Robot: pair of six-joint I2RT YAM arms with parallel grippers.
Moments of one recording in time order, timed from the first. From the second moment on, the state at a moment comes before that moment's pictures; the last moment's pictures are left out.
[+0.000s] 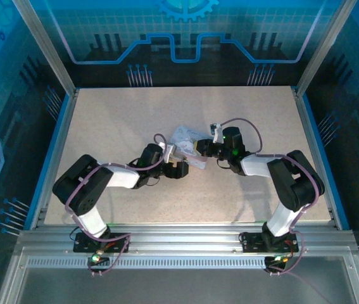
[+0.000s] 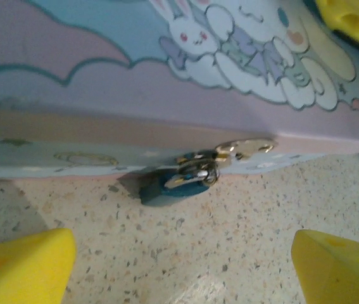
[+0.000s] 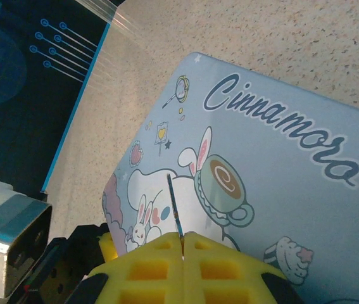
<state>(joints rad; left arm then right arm) -0.56 1.71 0.63 0.45 0.31 -0.46 0.41 1.71 0.74 0.49 -0.47 0.66</state>
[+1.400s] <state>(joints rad) -0.63 1.83 0.71 0.54 0.26 -0.57 0.43 1.72 0.74 0.53 -0.46 0.65</state>
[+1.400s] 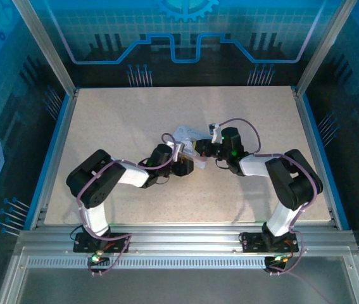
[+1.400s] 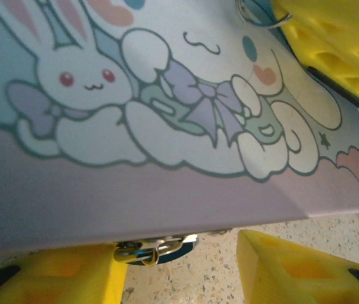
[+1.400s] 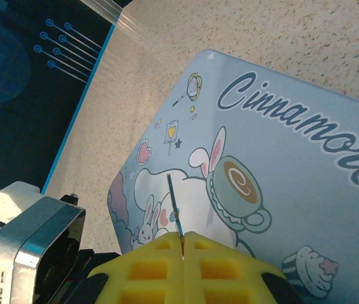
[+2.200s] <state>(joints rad) -0.63 1.87 0.71 0.59 0.23 -0.69 0.43 1.73 0.74 0.54 -0.45 0.66</state>
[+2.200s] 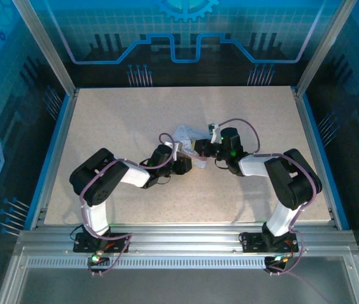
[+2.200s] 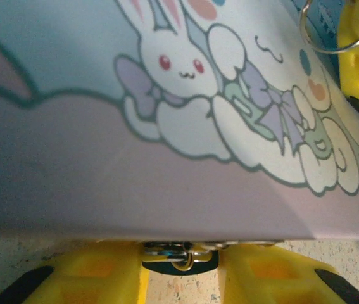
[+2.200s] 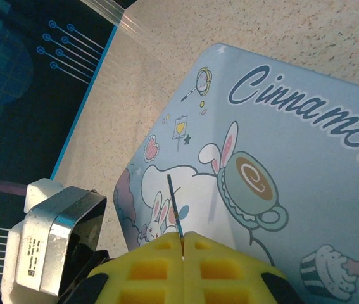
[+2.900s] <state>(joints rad) -0.63 1.72 0.70 0.51 0.23 -0.80 0.57 1.24 0.51 0.23 -0.31 0.33</state>
